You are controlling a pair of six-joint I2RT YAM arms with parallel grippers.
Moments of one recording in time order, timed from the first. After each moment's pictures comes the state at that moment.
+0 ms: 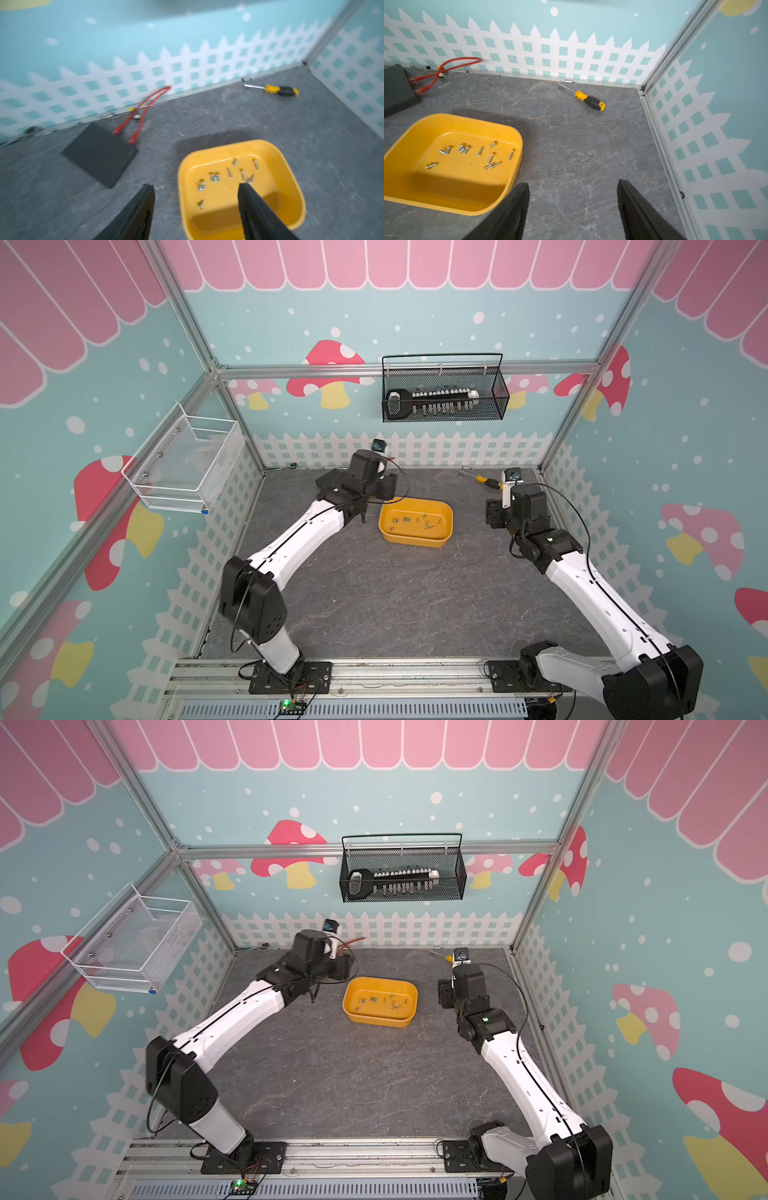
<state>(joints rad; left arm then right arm) -0.42 1.58 1.40 -0.30 -0.14 -0.14 0.29 1.13 0.96 -0.32 0.32 0.00</state>
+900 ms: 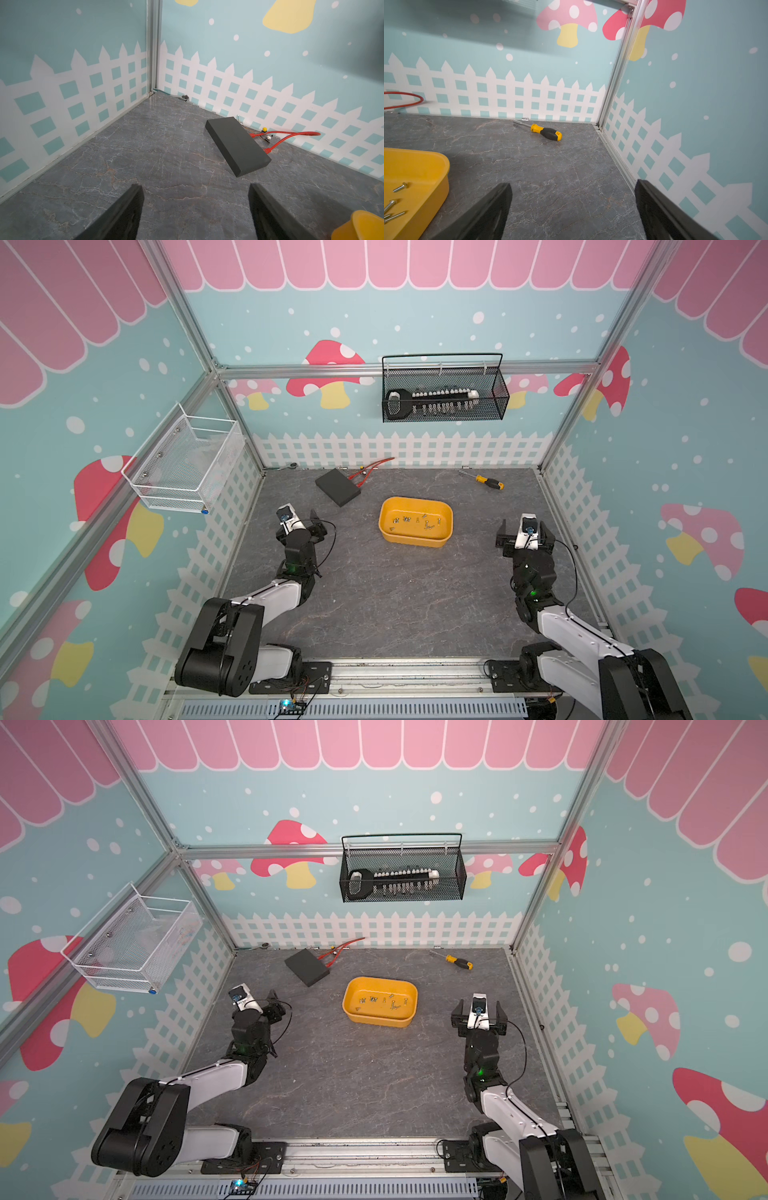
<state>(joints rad) -0.15 1.33 0.38 0.80 -0.45 -0.28 0.16 1.02 0.21 0.83 0.41 -0.18</state>
